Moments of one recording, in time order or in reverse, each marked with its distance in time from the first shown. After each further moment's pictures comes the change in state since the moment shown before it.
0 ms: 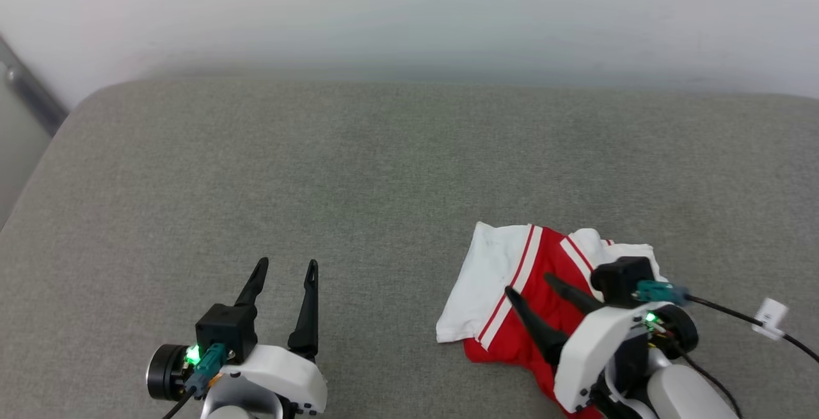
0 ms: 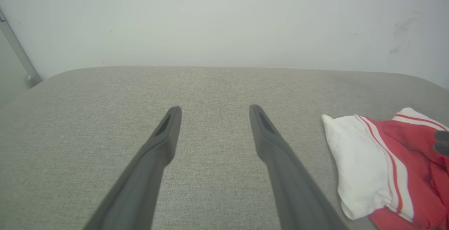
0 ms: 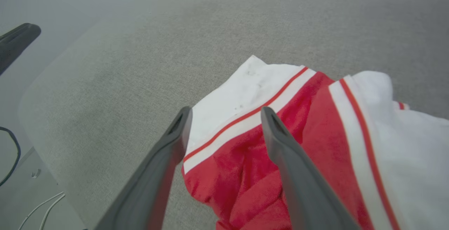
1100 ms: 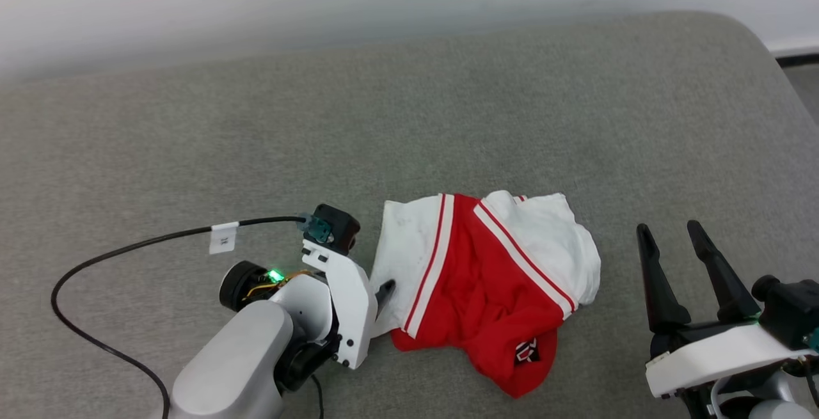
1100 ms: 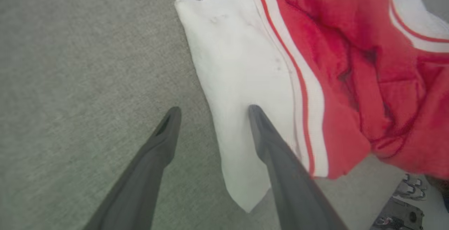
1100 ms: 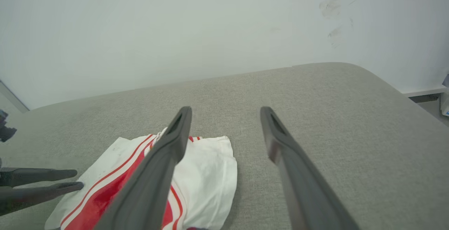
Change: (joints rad) left arm -0.356 0.003 -0.202 0.204 -0.160 -0.278 0.686; right arm 0.236 0.105 -0.394 -0.408 -0.197 0.000 -0.228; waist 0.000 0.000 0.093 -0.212
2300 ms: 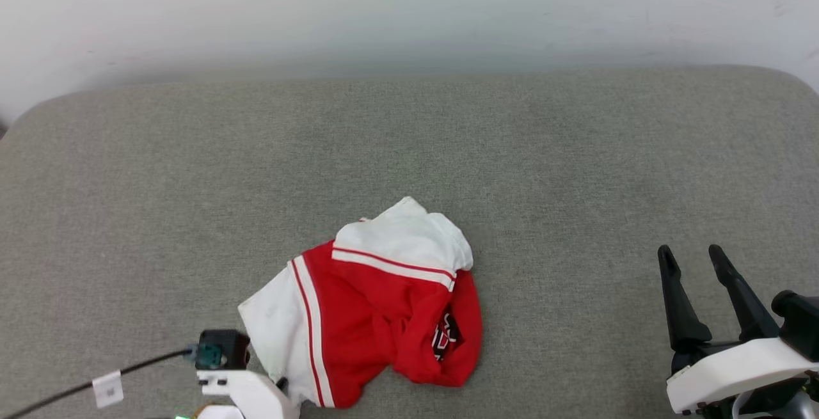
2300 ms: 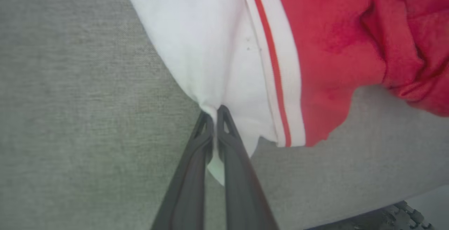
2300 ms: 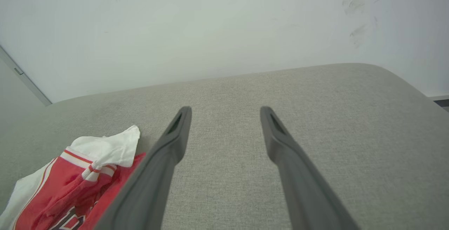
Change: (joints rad) left arm 0.418 0.163 0.140 -0.258 -0.085 0.320 -0.048; right arm 0.048 0.009 -0.062 -0.029 0.002 0.000 0.074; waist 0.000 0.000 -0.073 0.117
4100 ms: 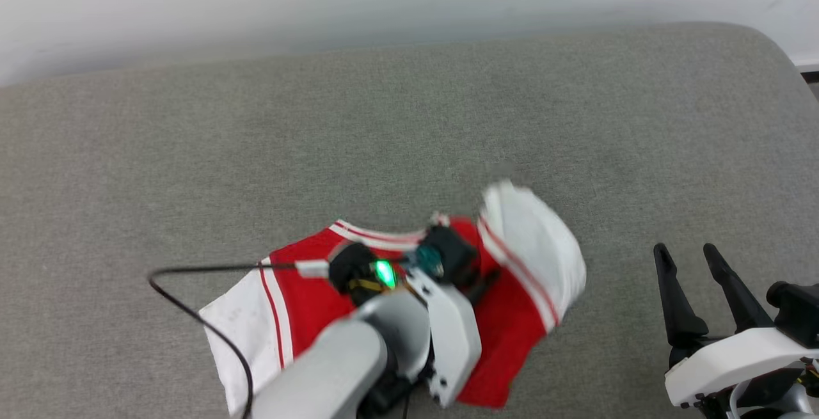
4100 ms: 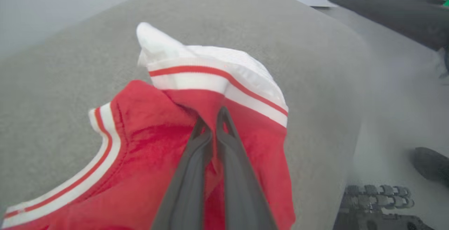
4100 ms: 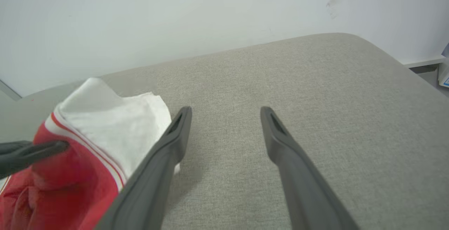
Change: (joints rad) left arm -0.474 -0.236 -0.319 0.068 0.166 -0.313 -0.105; right arm -0.025 0.000 -0.008 0.024 0.016 0.000 0.051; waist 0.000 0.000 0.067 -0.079
